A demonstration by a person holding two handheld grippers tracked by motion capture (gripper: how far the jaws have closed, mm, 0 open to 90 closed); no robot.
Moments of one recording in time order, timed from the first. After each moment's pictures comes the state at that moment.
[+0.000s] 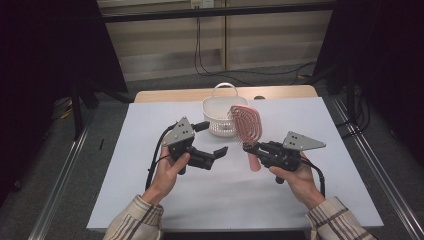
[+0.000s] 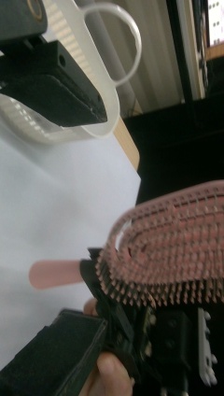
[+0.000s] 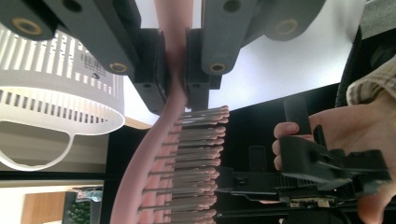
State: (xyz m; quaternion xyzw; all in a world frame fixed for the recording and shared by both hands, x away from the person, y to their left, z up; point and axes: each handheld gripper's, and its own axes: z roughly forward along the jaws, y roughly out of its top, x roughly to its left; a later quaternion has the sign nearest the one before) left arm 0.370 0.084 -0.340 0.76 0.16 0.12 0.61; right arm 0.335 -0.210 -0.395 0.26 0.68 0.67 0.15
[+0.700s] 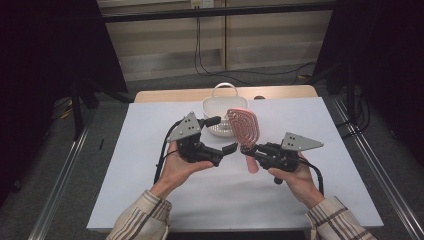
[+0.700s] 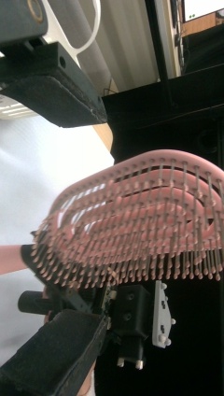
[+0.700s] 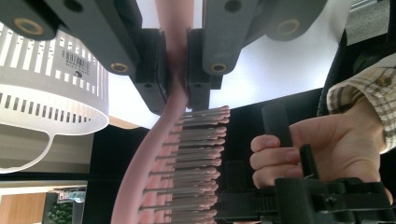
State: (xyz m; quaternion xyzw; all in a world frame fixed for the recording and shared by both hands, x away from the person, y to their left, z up) left arm 0.378 0.062 -0.333 0.74 0.13 0.09 0.66; right arm 0.337 -0.208 -0.399 0.24 0.69 0.67 0.14
